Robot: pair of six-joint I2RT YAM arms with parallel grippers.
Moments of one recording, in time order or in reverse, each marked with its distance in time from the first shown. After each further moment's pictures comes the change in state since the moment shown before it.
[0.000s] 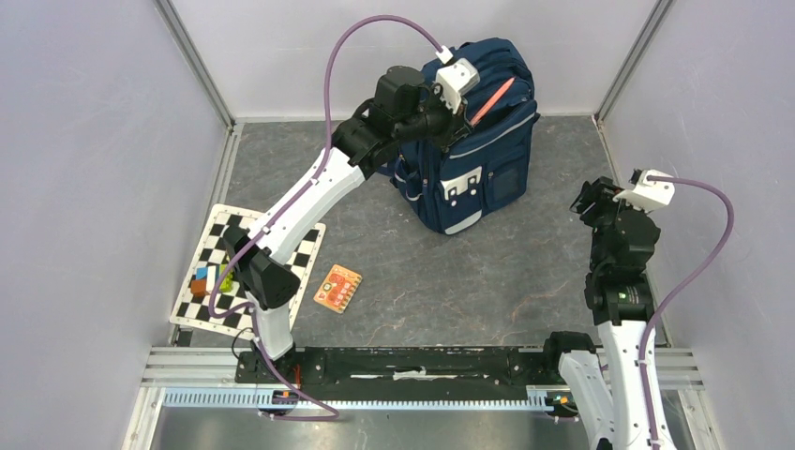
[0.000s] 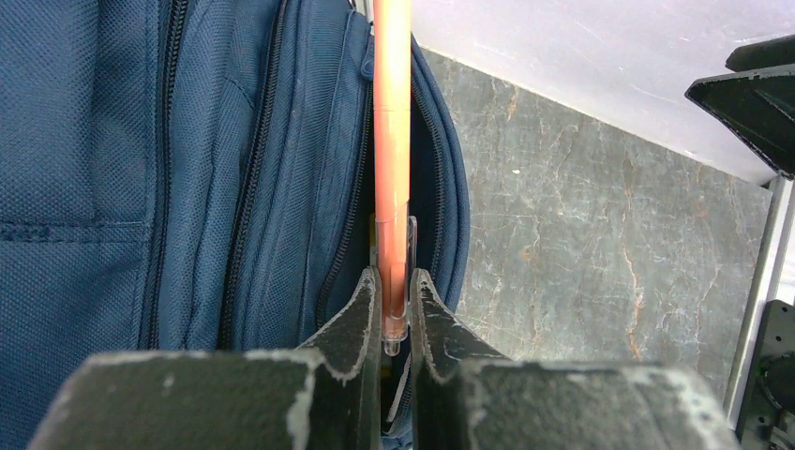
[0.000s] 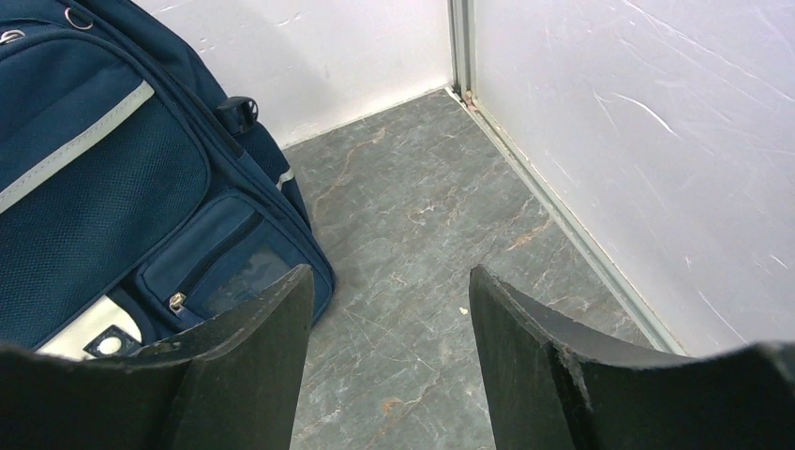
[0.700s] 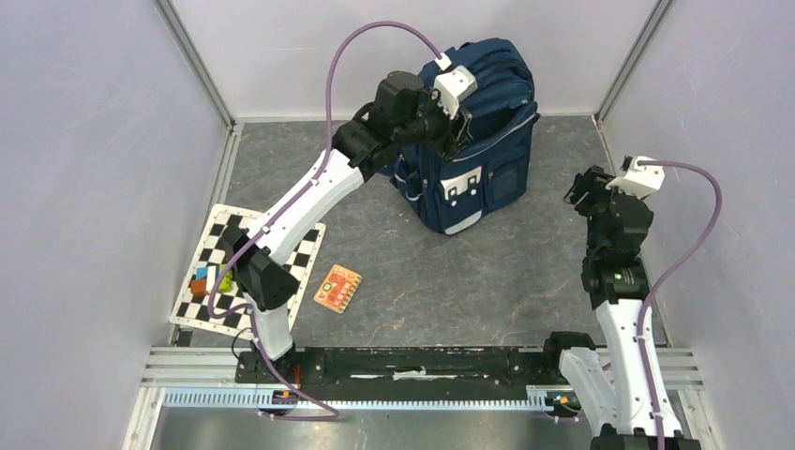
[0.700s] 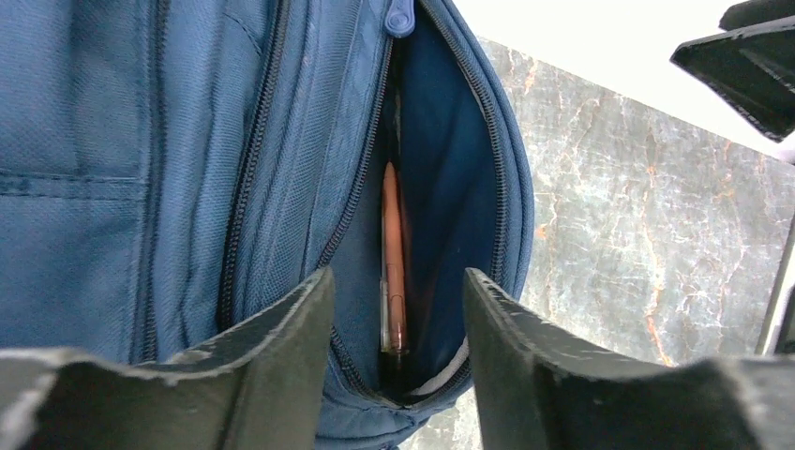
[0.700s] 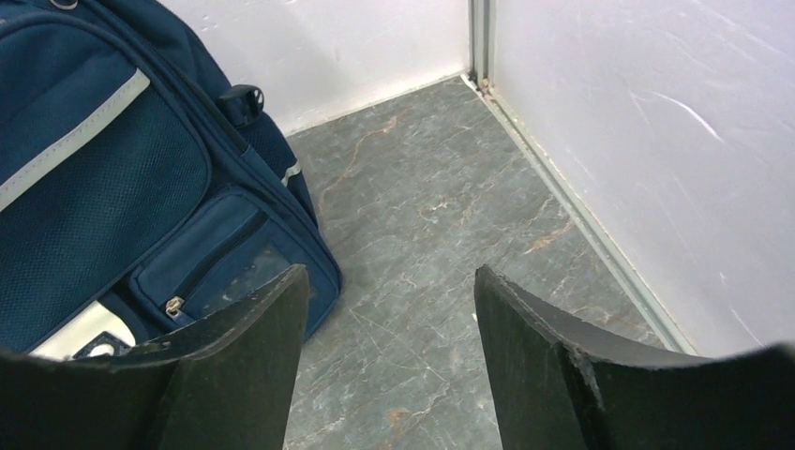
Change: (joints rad) left arm 0.007 -0.009 -0.058 -0.005 -0.018 0.024; right arm 0.000 0.100 0.008 0.077 -0.021 -0.007
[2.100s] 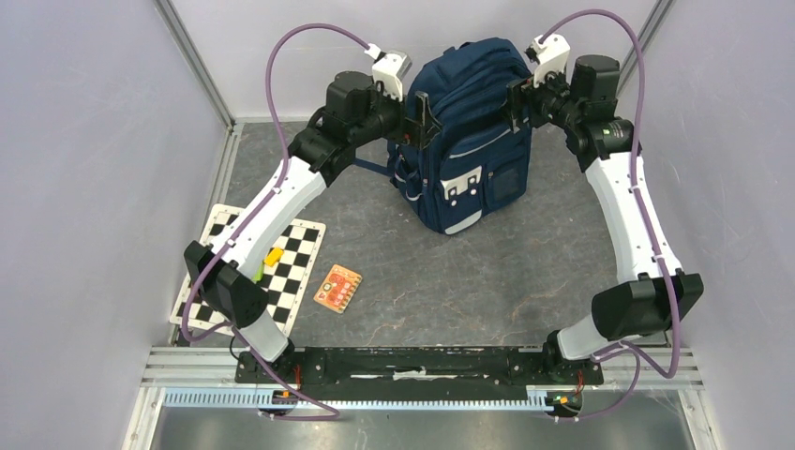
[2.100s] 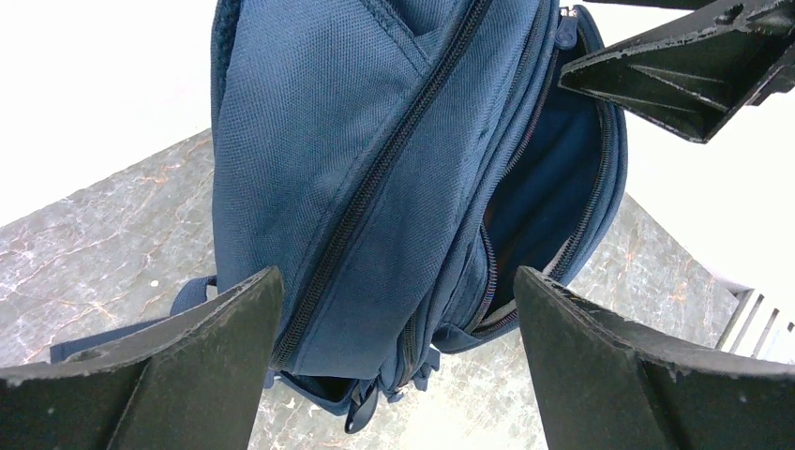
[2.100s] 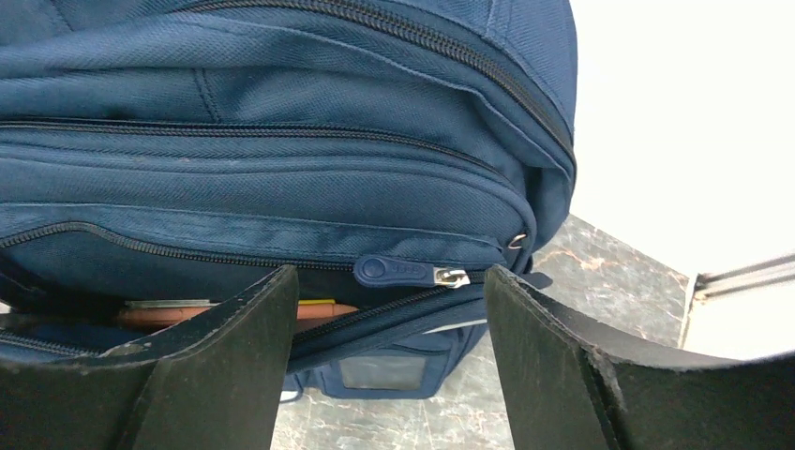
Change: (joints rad) left arm 0.150 -0.200 -0.244 0.120 -0.057 -0.312; right arm 0.169 0.813 0.969 -0.392 -0.592 -0.427
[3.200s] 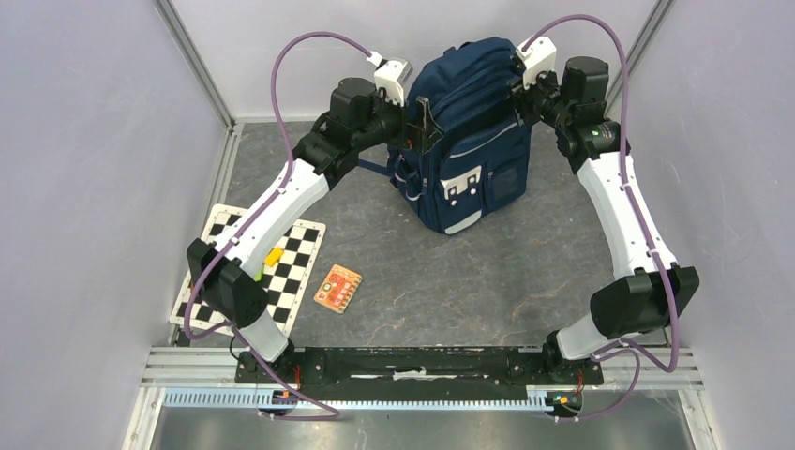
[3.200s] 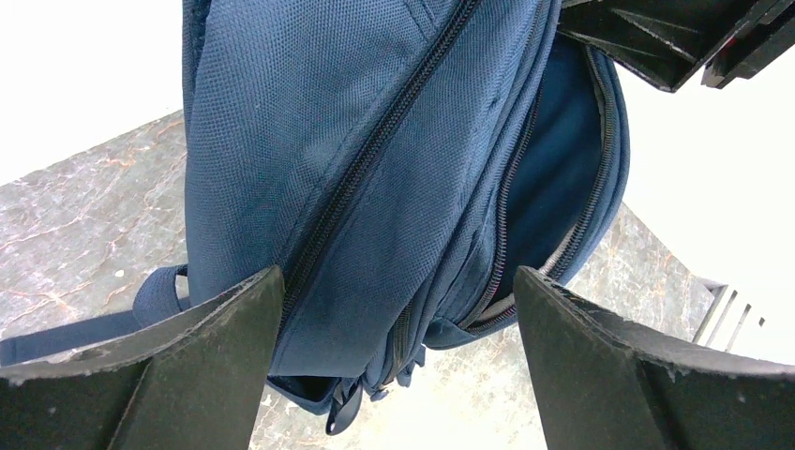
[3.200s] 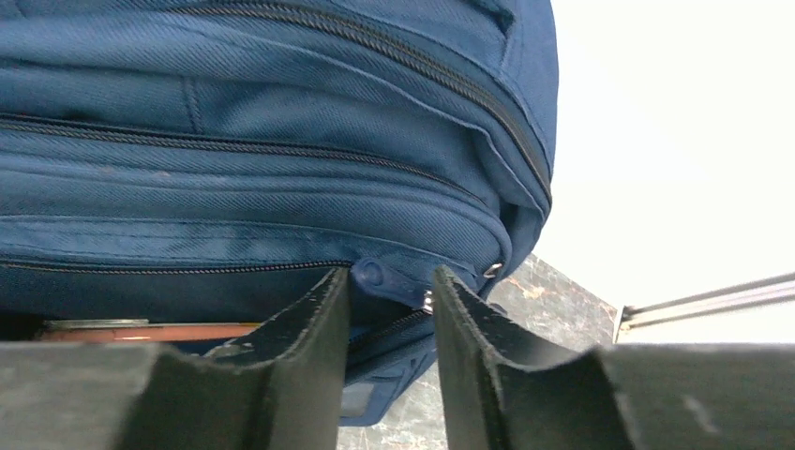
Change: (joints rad) left arm 0.000 0.000 -0.063 0.044 0.027 -0.044; right arm 0.027 0.024 -0.023 0.076 0.072 -0.149
